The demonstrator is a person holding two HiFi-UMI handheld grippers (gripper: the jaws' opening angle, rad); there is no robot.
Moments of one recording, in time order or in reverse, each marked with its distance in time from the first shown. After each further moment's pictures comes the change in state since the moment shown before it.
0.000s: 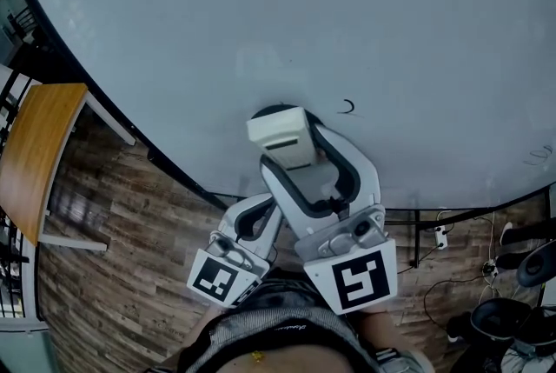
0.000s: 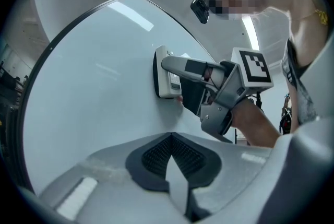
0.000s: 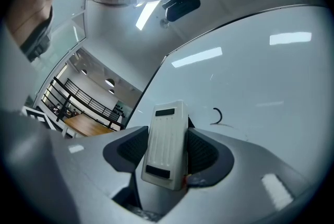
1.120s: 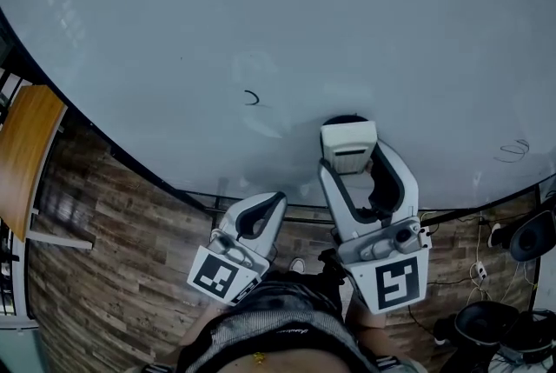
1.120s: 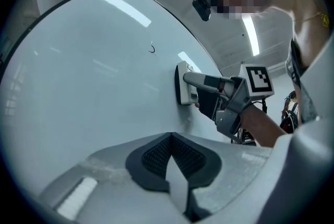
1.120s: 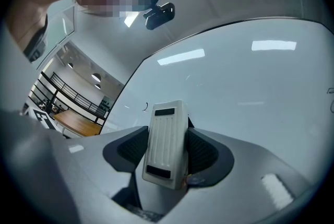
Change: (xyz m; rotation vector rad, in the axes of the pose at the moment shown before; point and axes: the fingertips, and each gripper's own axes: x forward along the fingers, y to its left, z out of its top) left arm 0.063 -0.076 -0.015 -0.027 -0.013 -0.030; right arm -0.116 -0.113 -0.011 0.004 0.058 -0.150
